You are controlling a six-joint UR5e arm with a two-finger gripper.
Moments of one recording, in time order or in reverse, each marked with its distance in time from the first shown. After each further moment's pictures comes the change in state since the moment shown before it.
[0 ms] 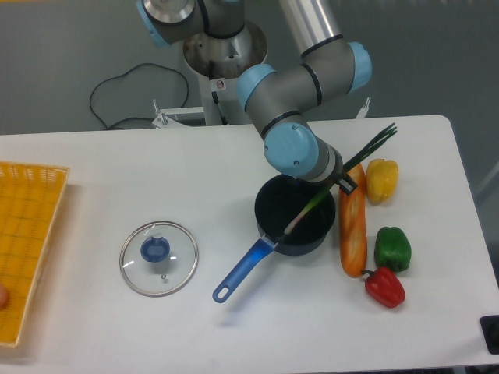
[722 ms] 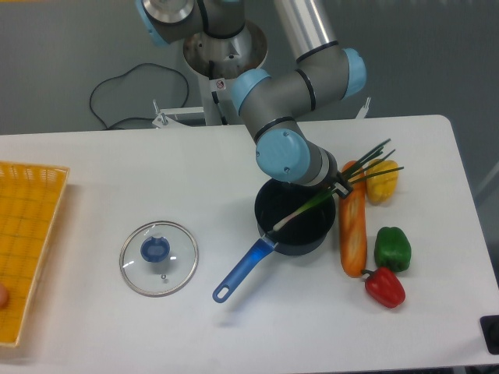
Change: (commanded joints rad) arm -0.009 -0.006 0.000 0.000 0.017 -0.015
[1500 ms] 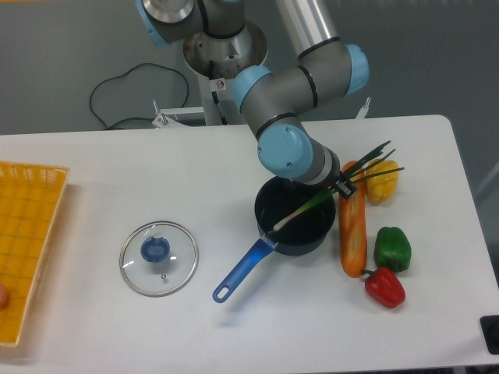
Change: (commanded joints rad) arm 0.012 0.021 0.060 -0.006 -0.069 0.011
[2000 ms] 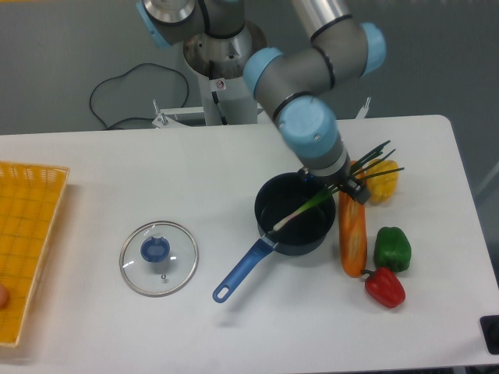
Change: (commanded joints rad) arm 0.084 0.048 0.078 0.009 -0.276 -0.003
